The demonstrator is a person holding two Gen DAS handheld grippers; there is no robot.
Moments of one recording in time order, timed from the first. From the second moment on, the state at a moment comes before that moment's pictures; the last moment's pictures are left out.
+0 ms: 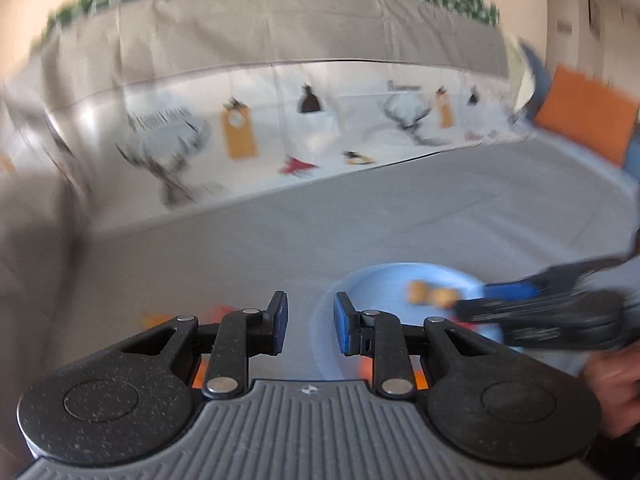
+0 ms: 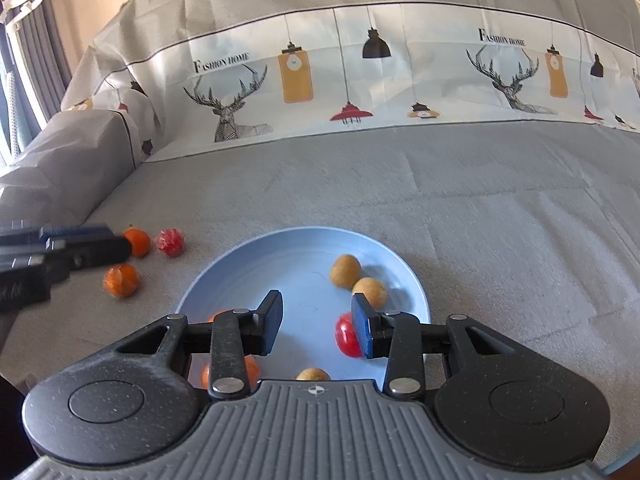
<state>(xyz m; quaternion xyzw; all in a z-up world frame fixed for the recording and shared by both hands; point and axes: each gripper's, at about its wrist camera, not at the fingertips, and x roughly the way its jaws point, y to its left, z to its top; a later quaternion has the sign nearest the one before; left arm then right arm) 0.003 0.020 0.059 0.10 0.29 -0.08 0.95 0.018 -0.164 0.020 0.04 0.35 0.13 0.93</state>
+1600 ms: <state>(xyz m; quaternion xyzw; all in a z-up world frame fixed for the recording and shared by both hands) 0.110 0.182 -0.025 -0.21 0.36 0.07 0.91 0.082 0.045 -0.013 -0.08 0.37 0.35 0.86</state>
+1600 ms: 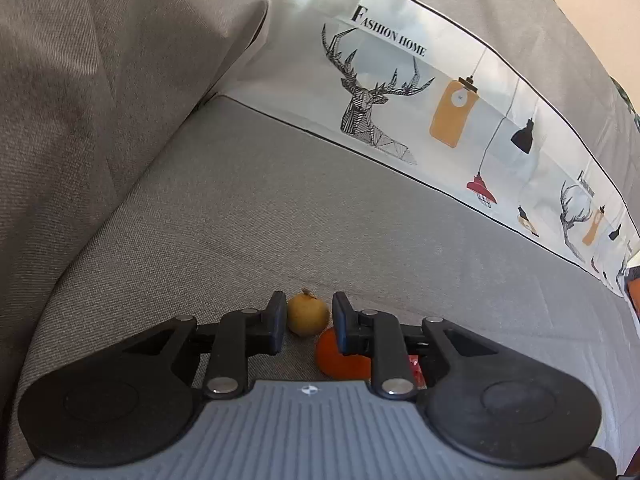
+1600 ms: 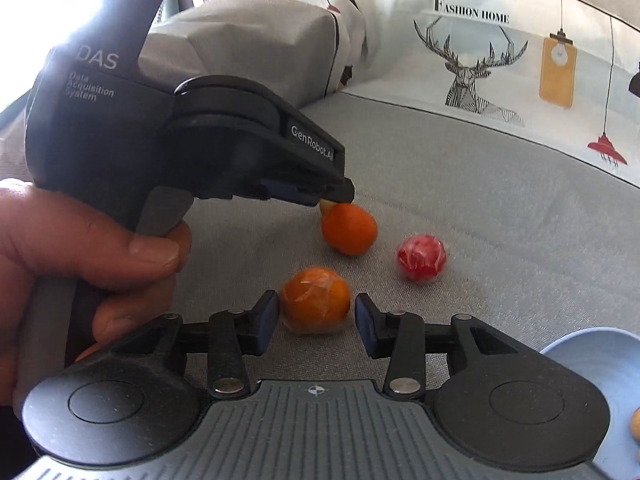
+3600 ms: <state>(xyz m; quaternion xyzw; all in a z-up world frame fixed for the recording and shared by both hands) -0.014 -0.013 0.027 -0.02 0.31 -0.14 0.94 0.011 -0.190 0.036 0.07 0.31 0.13 0.94</state>
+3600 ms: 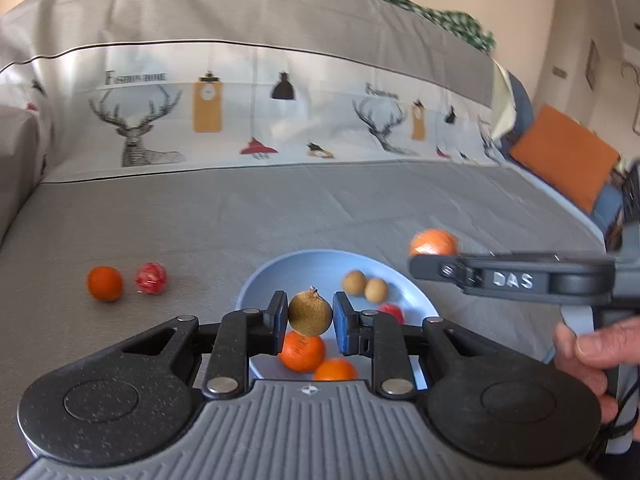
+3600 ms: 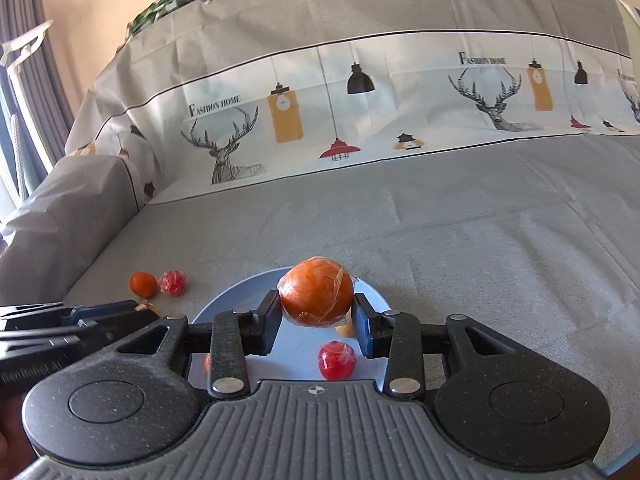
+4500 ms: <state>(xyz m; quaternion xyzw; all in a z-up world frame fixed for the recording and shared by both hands) -0.006 -0.040 0.001 0.03 0.33 -0.18 0.93 0.026 -0.176 0.021 0.04 0.34 0.13 0.93</state>
